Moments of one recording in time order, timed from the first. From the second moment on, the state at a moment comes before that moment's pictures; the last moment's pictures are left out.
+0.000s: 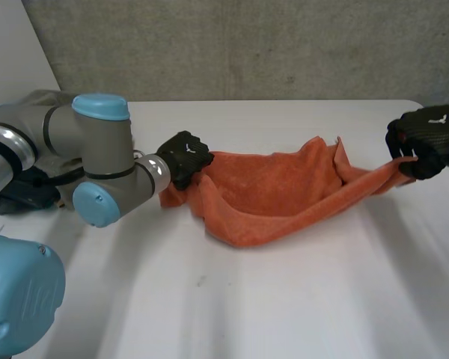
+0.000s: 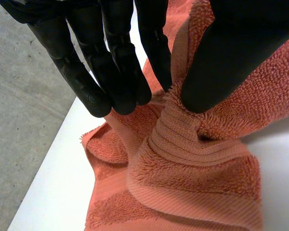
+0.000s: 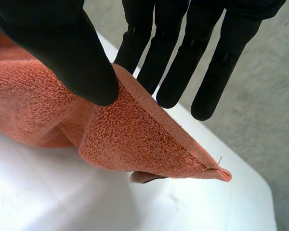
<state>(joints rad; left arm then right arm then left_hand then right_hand) 4.25 -2.58 -0.62 2.83 -1.28 3.93 1.55 -1.38 1.46 0.26 1.09 2.61 1.16 1.19 1.19 1.19 0.97 1.14 1.18 1.19 1.20 1.00</state>
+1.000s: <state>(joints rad) 4.34 -2.13 -1.40 3.23 -1.46 3.62 1.73 -1.11 1.61 -0.31 1.28 2.68 1.10 1.10 1.10 1.10 0.94 1.14 1.19 1.19 1.20 1.01</state>
